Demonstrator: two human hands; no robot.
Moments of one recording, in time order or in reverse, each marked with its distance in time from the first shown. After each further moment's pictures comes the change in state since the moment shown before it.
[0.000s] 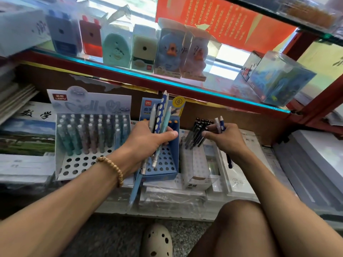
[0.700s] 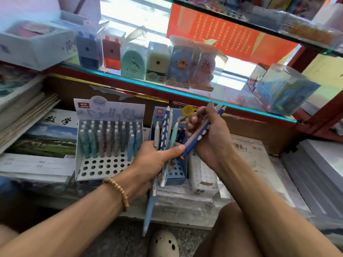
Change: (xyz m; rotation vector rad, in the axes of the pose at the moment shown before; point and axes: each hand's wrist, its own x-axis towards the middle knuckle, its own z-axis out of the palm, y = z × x) left_hand -0.041 -0.003 0.000 -0.253 0.001 -0.100; right_hand -0.063 -0.100 0.048 1.124 -0.201 0.012
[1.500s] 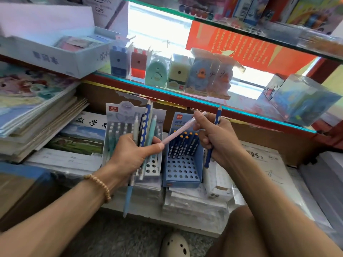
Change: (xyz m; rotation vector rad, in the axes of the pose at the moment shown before) left_hand -0.020 0.021 -0.075 0.213 0.201 0.160; right_hand -0.001 0.000 0.019 -0.519 -0.099 -0.061
